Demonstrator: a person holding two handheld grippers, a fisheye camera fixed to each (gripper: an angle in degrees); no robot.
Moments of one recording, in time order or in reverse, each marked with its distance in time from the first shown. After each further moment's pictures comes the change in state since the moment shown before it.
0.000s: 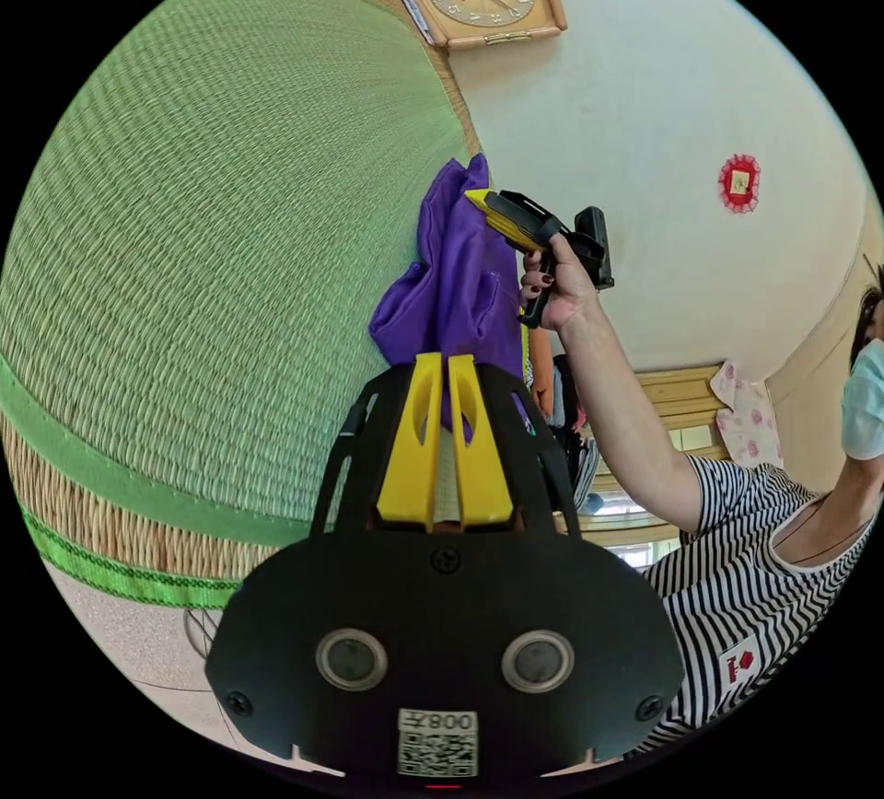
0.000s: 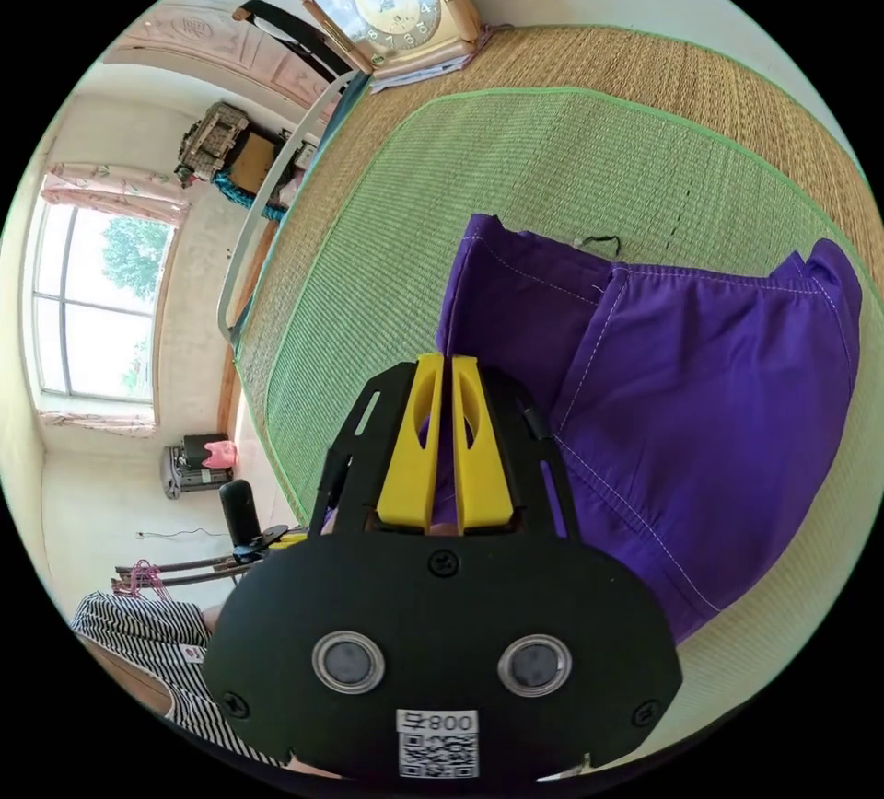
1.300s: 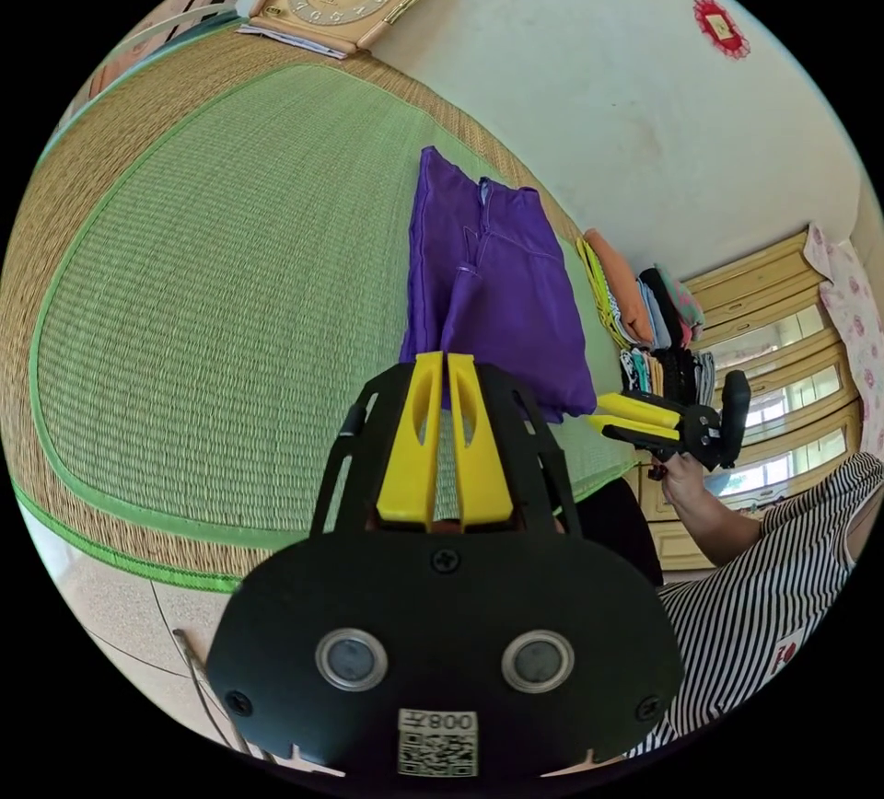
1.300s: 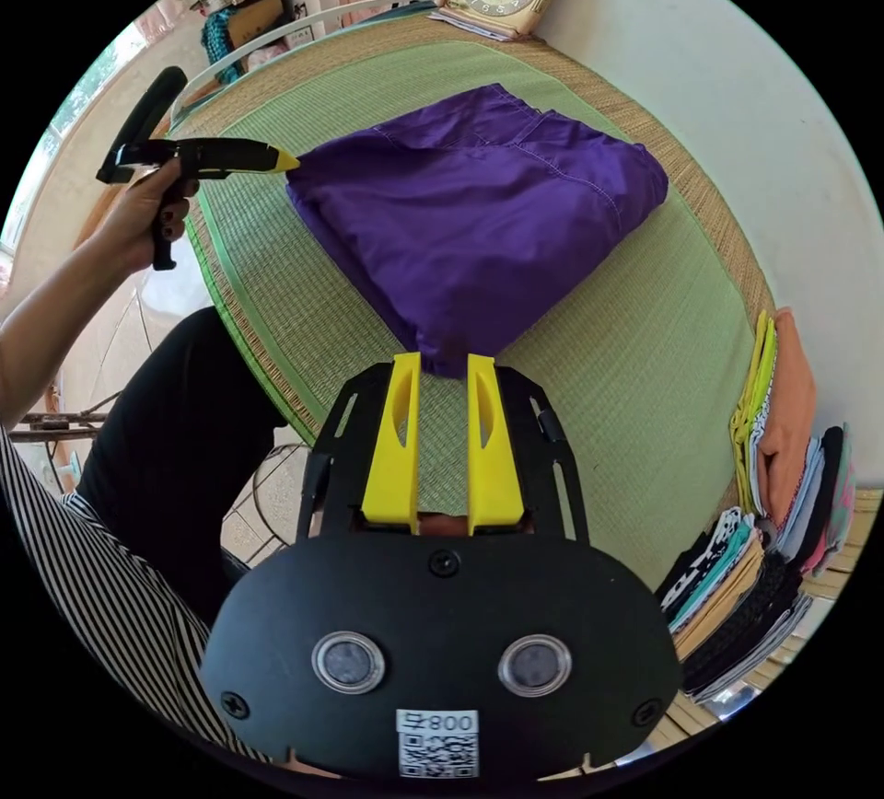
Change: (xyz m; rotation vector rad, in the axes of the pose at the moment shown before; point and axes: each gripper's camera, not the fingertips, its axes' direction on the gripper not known) left arm 0.042 -0.024 0.002 -0.157 -0.409 0.329; right arm -0.220 0.223 0.066 -0.045 0.598 -0.247
